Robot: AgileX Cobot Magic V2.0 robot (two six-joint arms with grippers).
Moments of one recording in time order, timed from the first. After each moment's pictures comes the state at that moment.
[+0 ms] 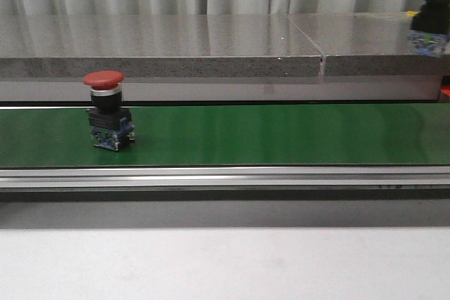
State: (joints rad) left arm -0.22 0.49 -0.67 -0.13 0.73 0.12; right arm 0.02 1.54 -1.48 0.24 1.10 -0.04
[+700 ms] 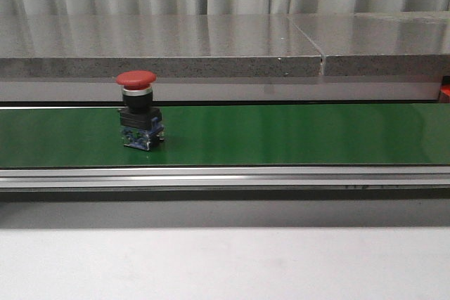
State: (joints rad) left arm -0.22 0.49 -0.67 -0.13 0.73 0.12; right arm -0.59 1.53 -1.31 0.24 0.95 0.10
